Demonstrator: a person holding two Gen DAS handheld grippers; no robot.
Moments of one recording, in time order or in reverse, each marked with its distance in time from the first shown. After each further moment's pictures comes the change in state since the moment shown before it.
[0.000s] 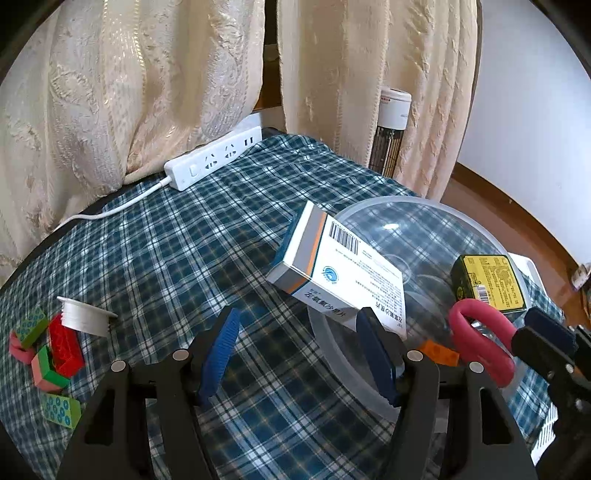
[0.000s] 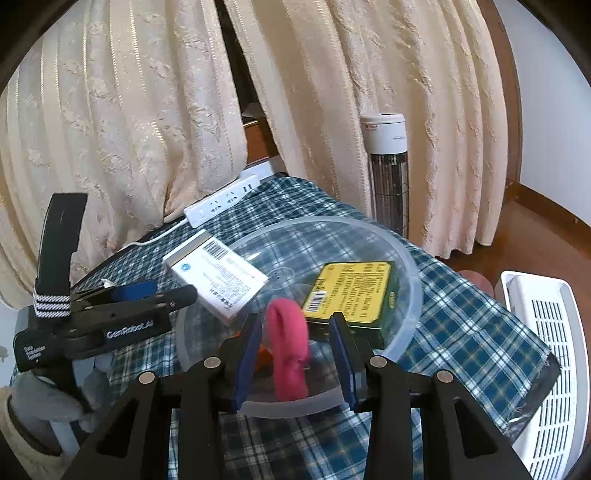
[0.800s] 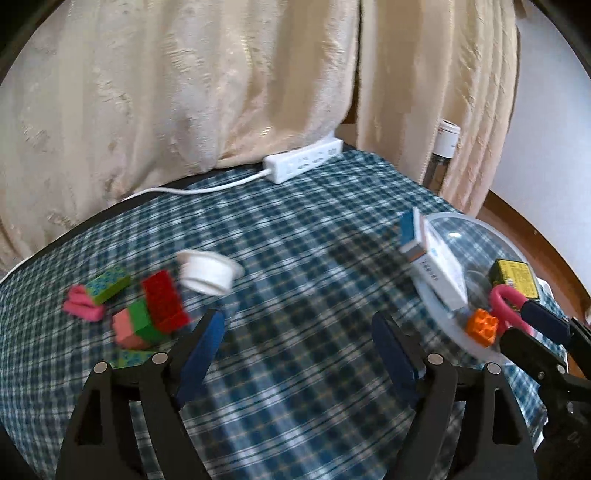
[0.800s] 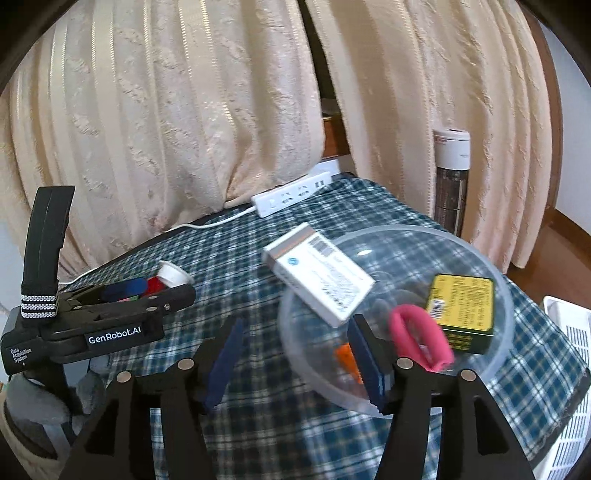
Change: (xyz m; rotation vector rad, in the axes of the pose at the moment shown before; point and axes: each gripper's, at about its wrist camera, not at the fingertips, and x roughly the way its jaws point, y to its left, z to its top) left arm -0.066 0.091 -0.036 -0.133 -0.041 0.111; right arm -0.001 0.086 -0.004 -0.116 0.013 0.119
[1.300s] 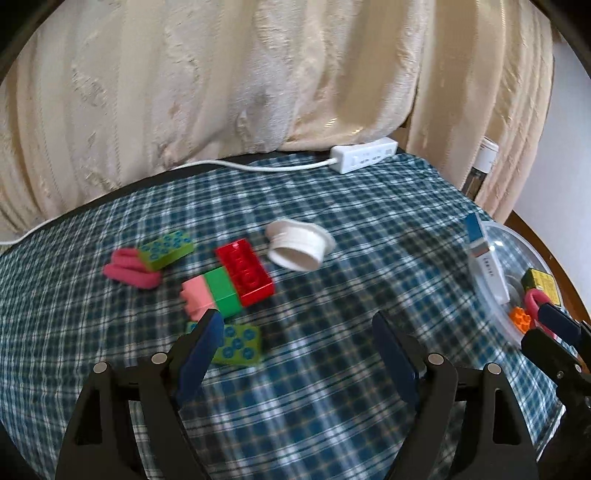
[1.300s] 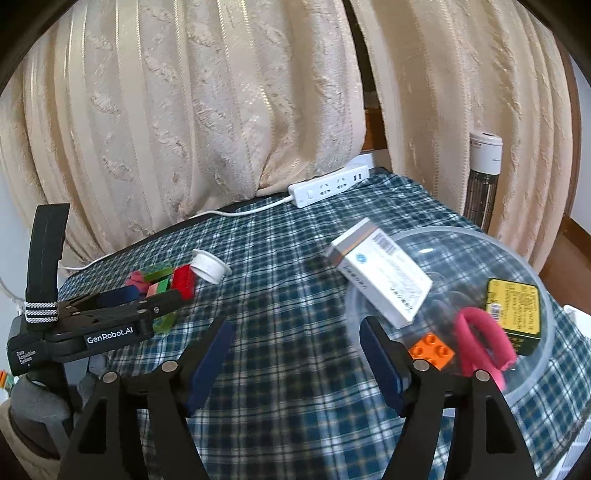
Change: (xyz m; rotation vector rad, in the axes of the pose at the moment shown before) left arm -0.007 0.074 -0.020 -0.112 0.021 0.057; right arm 0.017 0.047 0.002 -0.040 0.045 0.042
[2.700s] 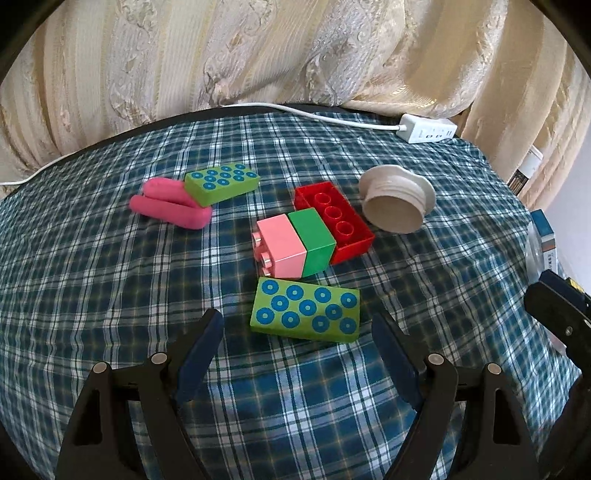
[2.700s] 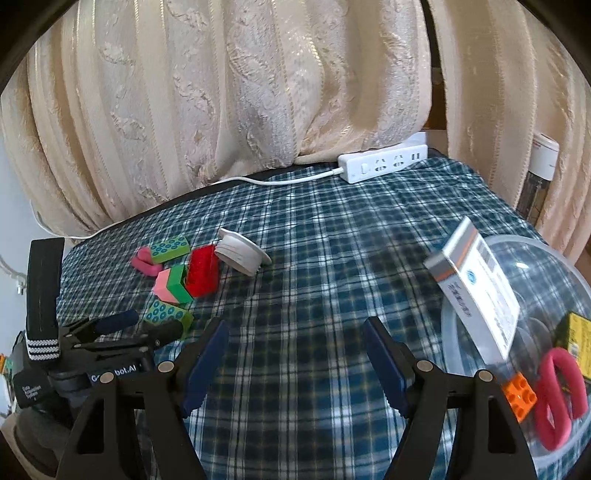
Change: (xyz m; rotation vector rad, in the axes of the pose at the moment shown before) left arm 0.041 0.060 -0.026 -0.130 0.118 0.046; right arm 0.076 0.048 0.019 -0.089 0.124 0.058
